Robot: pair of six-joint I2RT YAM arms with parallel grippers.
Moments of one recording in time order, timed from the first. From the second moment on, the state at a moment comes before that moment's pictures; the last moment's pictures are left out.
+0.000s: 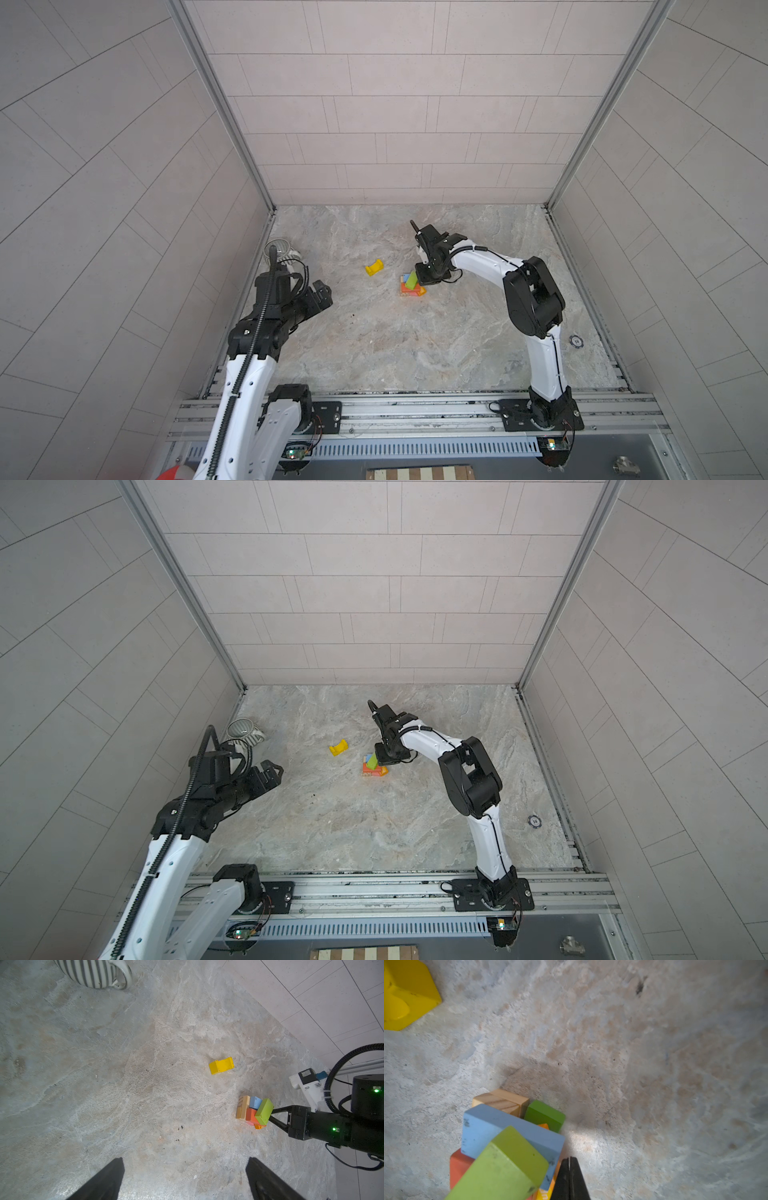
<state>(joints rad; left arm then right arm) 0.00 0.75 0.80 -0.84 0.19 -0.52 0.54 2.09 1.62 -0.80 -0.09 0.34</state>
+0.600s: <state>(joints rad) 0.00 0.77 0.80 -0.84 0.18 -0.51 0.54 2.05 1.88 -0.96 -0.02 0.24</state>
